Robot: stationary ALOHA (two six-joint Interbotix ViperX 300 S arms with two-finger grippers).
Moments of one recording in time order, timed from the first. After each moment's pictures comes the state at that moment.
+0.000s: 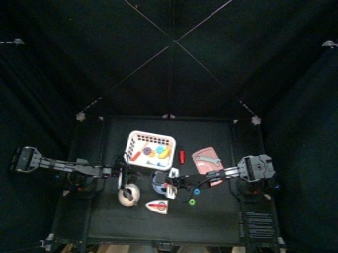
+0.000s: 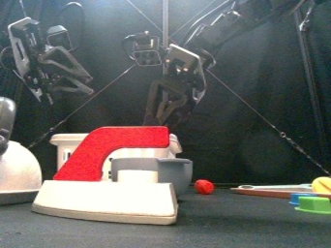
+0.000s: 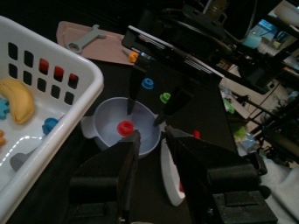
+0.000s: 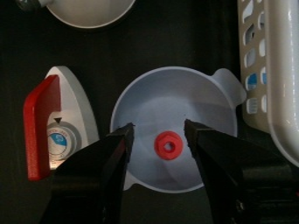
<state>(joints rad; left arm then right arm) -0.02 -0.61 1.21 -0.10 -0.35 -0.32 0.07 0.19 0.34 -0.30 0.42 0.48</state>
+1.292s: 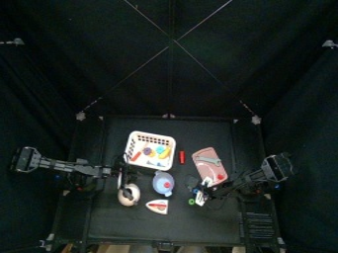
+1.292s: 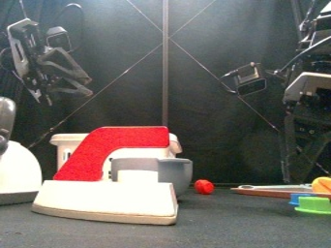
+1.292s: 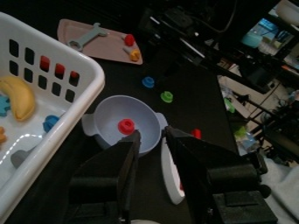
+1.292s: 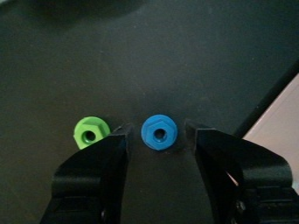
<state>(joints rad) -0.02 -0.61 1.22 -0.10 -0.35 -0.33 0.34 -0.07 0.84 -0.56 0.54 1.24</state>
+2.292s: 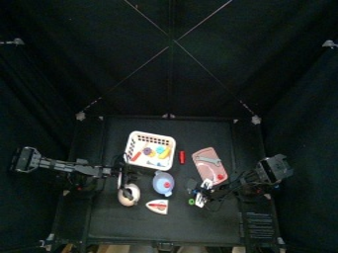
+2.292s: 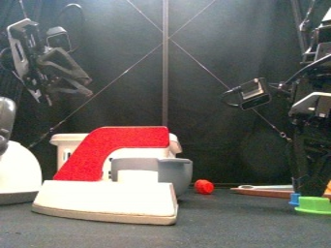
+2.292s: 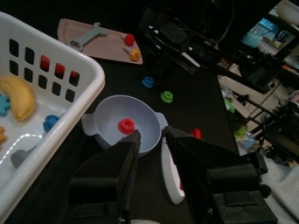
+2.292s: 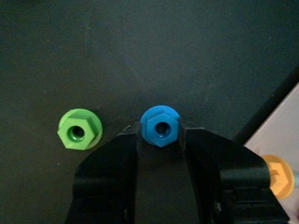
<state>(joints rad) -0.02 -0.61 1.22 -0.10 -0.35 -0.33 0.34 -0.02 0.84 -0.54 0.55 1.25</state>
